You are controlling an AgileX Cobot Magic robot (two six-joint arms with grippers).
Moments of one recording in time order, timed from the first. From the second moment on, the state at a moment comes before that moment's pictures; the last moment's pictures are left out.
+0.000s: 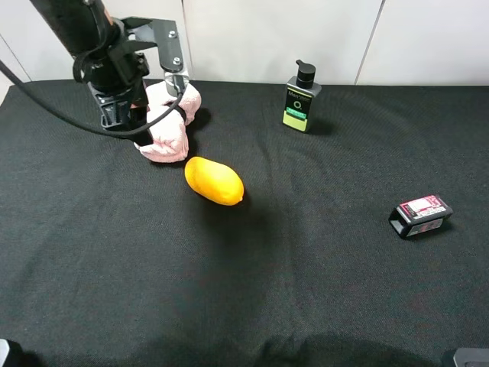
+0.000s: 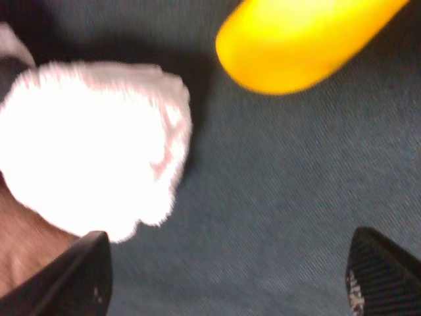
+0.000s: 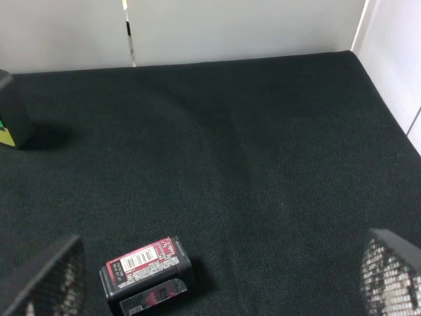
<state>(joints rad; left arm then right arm) -0.46 1.73 -1.24 0.00 0.82 0.92 -0.02 -0.01 -0.50 -0.09 1.02 0.11</state>
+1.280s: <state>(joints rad) -0.53 1.84 -1.36 0.02 0.89 1.28 -0.02 -0.01 -0.50 -0.09 1.02 0.11</state>
